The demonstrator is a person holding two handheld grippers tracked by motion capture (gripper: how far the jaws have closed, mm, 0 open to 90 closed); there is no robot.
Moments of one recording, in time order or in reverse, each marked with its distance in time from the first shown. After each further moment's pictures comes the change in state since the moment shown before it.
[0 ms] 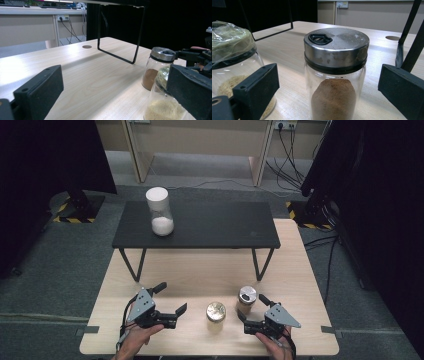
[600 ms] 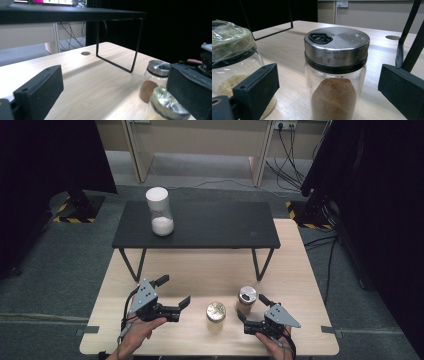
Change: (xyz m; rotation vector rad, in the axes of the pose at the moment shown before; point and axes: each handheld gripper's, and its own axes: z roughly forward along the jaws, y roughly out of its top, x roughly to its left) left arm -0.003 0.028 0.006 -0.005 -0.007 -0.002; right arm 0.000 0.000 0.000 0.005 0.000 0.001
